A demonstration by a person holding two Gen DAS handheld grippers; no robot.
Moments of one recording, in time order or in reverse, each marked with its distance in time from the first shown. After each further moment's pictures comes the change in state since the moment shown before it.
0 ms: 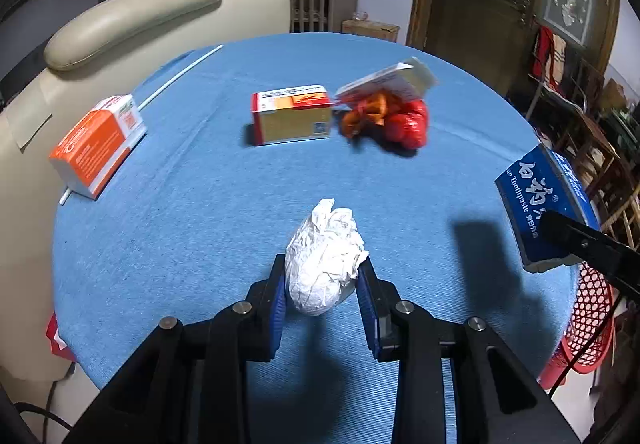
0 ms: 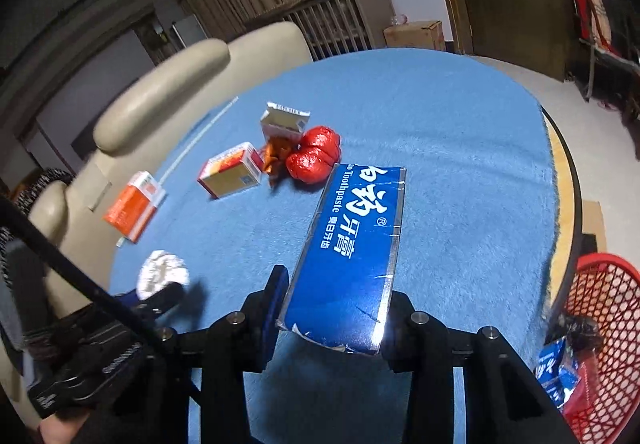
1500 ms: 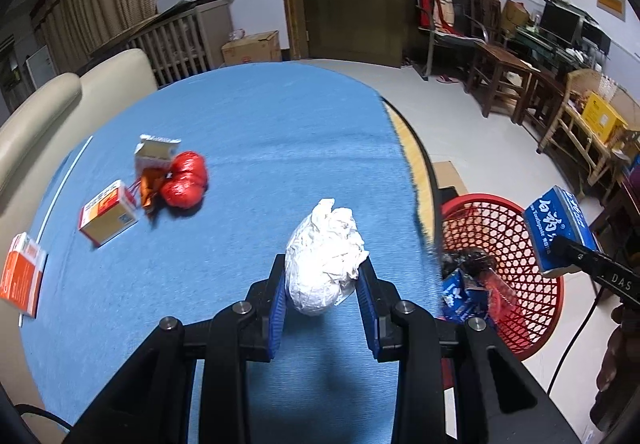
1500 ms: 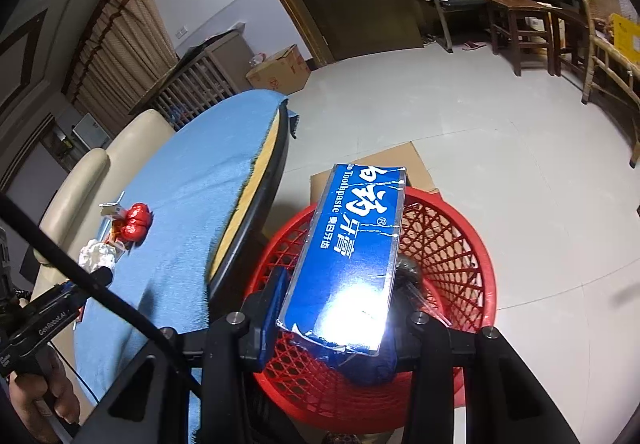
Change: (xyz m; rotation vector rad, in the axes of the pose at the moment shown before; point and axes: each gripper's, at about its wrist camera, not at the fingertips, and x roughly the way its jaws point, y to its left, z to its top) left arm -0.022 -0.191 0.008 0.377 -0.030 -0.185; right arm -0.134 -0.214 -0.076 0.381 -0.146 -0.262
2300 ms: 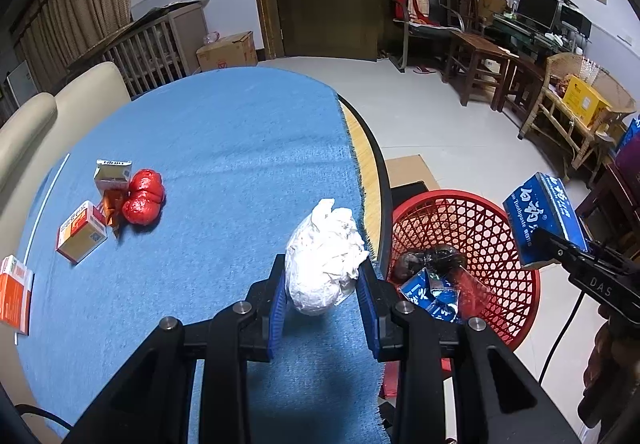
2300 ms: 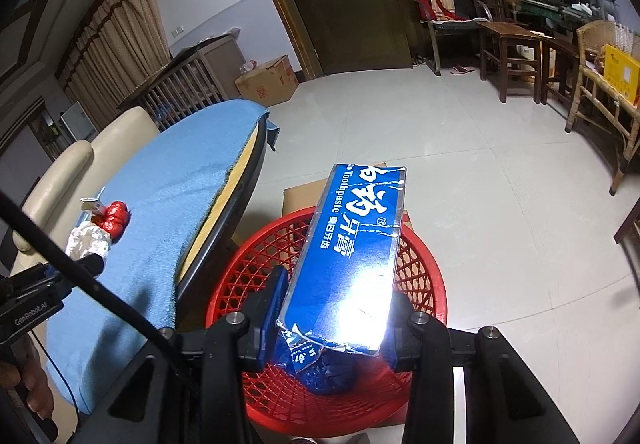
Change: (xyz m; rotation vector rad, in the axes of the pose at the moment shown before) left arm -0.002 -0.042 0.010 0.054 0.014 -0.044; right arm -0.014 -0.008 0.003 -0.068 -0.043 -0.085
